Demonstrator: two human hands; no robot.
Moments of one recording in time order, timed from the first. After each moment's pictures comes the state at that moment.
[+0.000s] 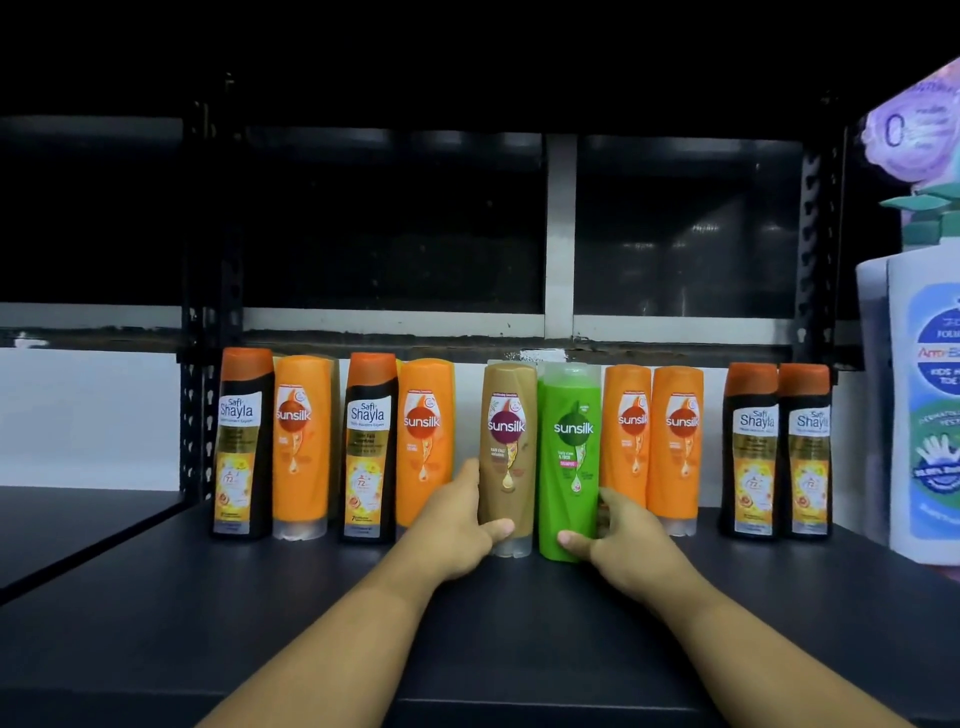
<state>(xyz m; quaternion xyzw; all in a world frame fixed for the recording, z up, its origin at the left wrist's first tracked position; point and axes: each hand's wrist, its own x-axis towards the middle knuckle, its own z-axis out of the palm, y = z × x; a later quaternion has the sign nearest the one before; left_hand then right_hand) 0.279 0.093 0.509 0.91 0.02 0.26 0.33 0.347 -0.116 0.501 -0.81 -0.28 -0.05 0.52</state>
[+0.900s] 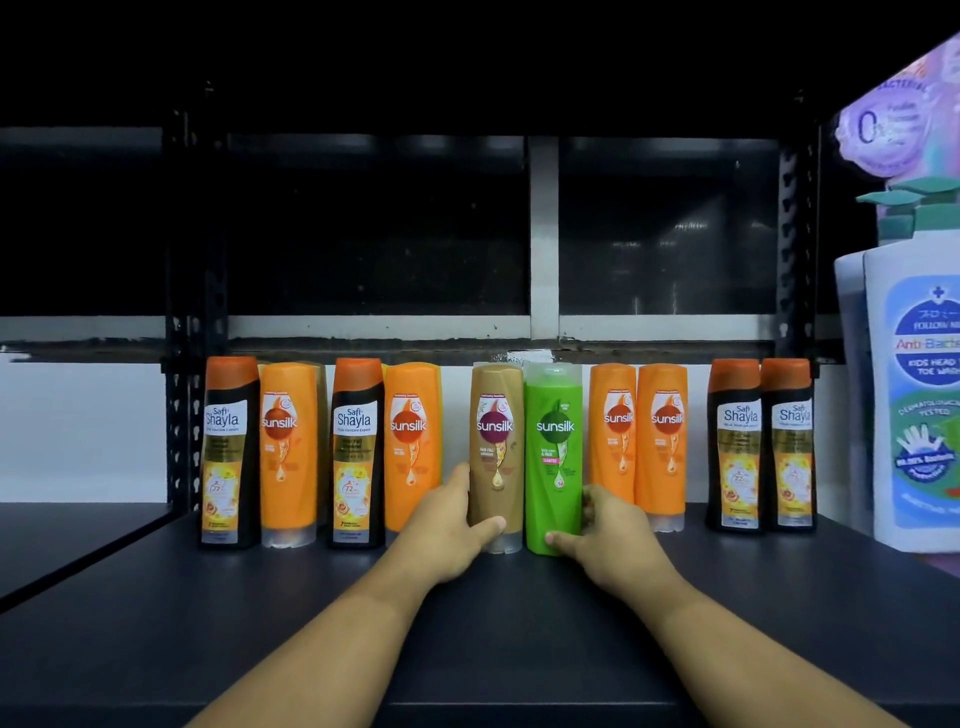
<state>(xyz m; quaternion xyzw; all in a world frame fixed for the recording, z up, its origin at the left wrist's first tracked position) 0.289 0.094 0.504 0.90 0.00 0.29 0.31 0.359 -0.110 0.497 -0.84 -0.27 -0.13 0.46</state>
